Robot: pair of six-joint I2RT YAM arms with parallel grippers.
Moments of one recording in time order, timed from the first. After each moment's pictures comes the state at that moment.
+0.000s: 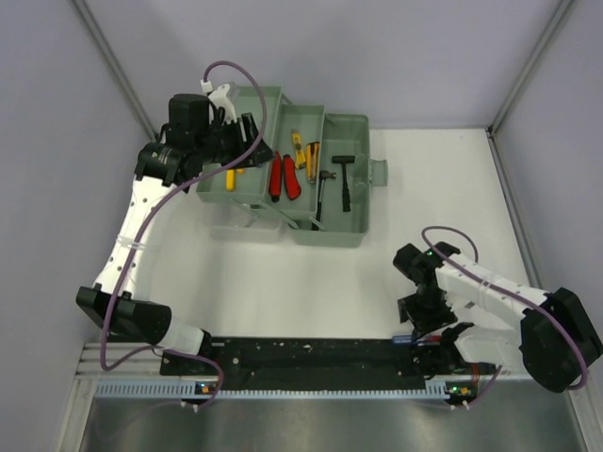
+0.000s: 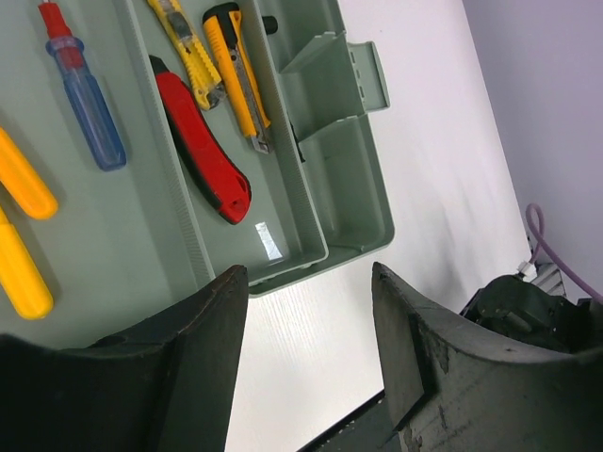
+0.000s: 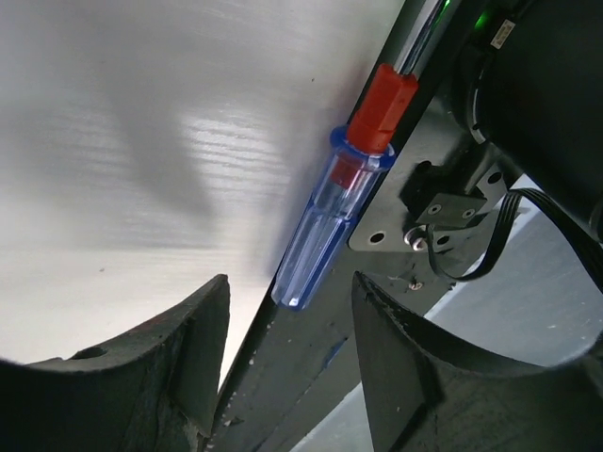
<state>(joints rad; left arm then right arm) -0.27 1.47 1.78 -0.83 0.39 -0.37 0.59 1.18 0.64 -1.26 -0.03 1.81</state>
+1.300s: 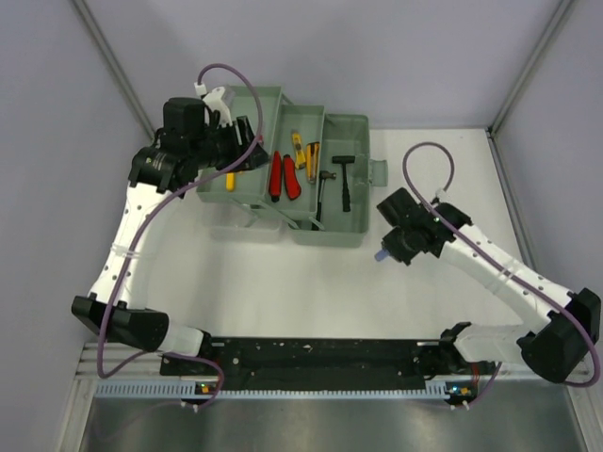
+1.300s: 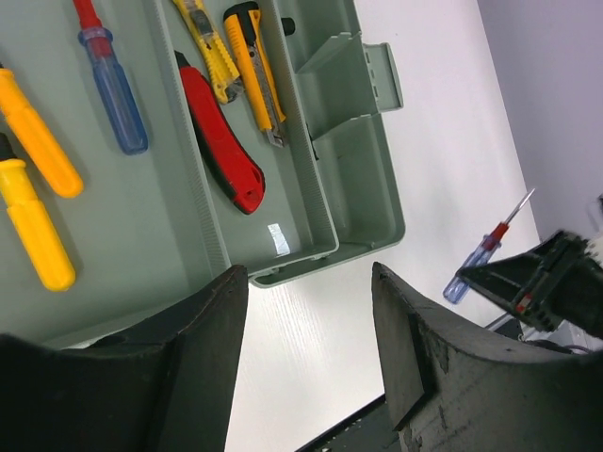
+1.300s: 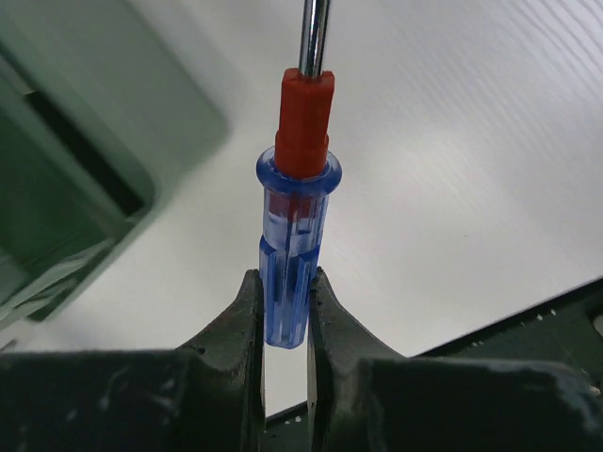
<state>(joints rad) -0.27 1.44 1.76 -0.85 0.35 -0.36 0.69 1.21 1.06 -1.13 0.34 1.56</state>
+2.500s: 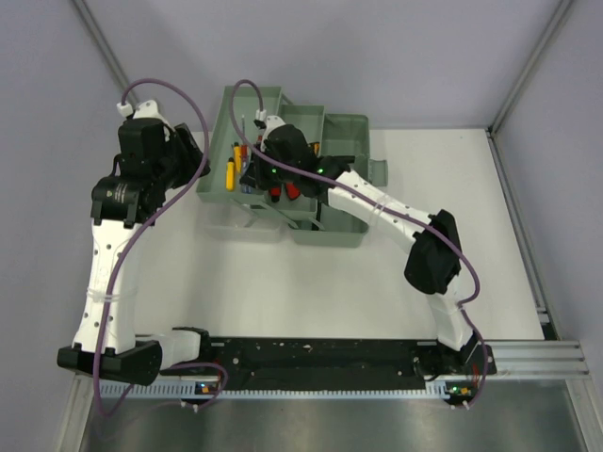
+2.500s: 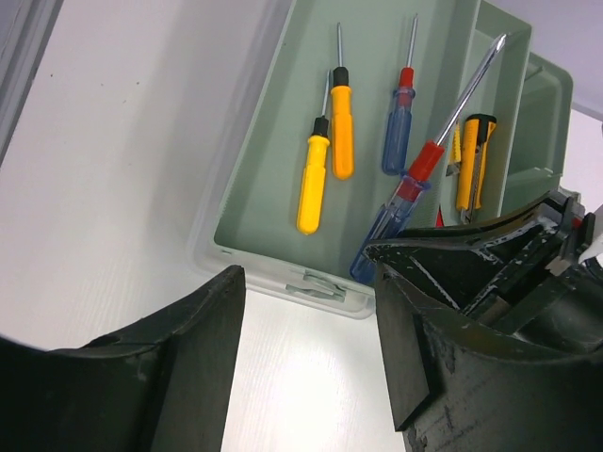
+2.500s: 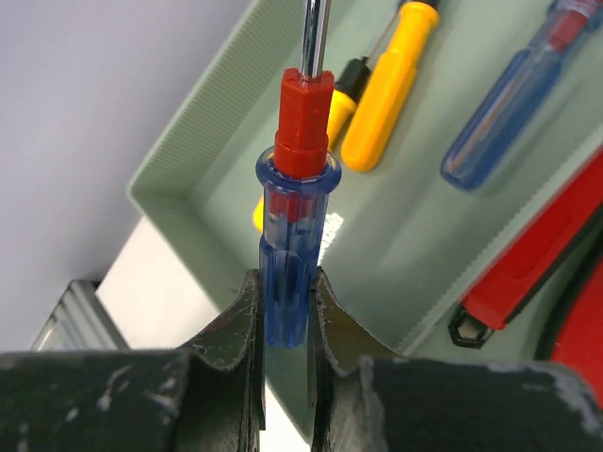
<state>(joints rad) -0.13 1.23 1.68 -0.95 -0.12 -0.44 0.88 2.08 2.04 -0.37 -0.10 0.50</state>
